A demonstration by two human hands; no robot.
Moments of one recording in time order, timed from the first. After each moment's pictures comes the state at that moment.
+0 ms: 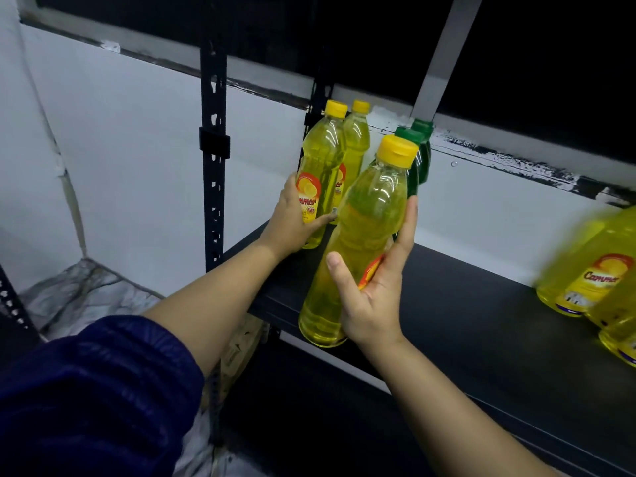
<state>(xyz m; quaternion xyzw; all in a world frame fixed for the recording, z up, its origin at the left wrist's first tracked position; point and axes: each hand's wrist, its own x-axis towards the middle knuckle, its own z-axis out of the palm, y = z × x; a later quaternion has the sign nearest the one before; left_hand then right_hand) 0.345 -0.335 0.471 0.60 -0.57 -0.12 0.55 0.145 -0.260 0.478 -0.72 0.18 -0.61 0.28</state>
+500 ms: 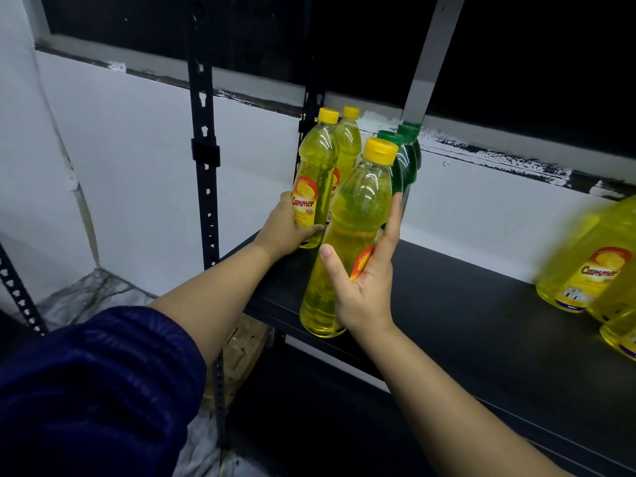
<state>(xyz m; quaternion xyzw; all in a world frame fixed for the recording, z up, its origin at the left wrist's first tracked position) 0.339 -0.329 0.479 0.65 -0.55 -0.13 0.50 0.141 -0.267 0.481 -0.72 0.18 -0.61 0.27</state>
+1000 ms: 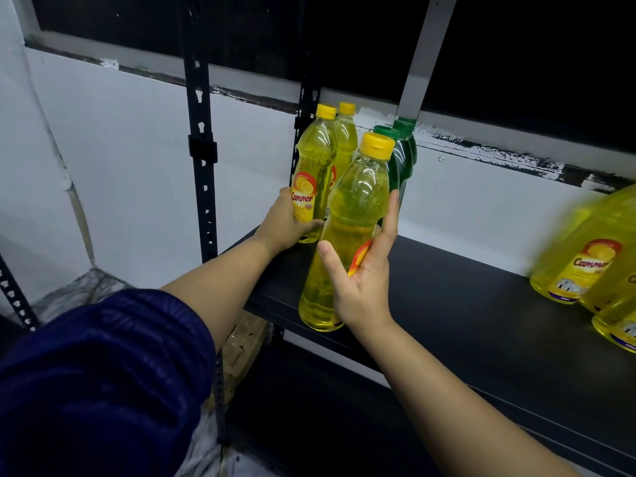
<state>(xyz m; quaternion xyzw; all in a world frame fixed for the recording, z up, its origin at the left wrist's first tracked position) 0.337 -0.331 0.481 0.66 -0.55 -0.14 0.50 0.140 -0.265 0.479 -0.72 0.21 -0.60 0.27</state>
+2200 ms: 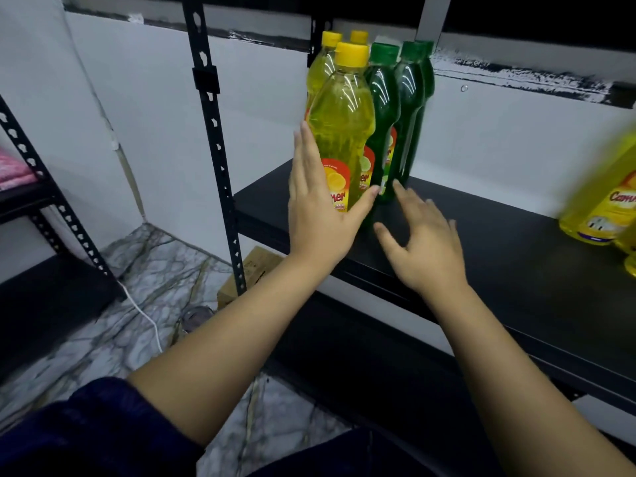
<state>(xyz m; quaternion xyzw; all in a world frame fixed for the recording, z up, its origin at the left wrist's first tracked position) 0.183 -0.198 0.479 0.63 -0.49 0.09 0.59 0.024 -0.271 0.459 -0.85 0.45 -0.27 0.08</state>
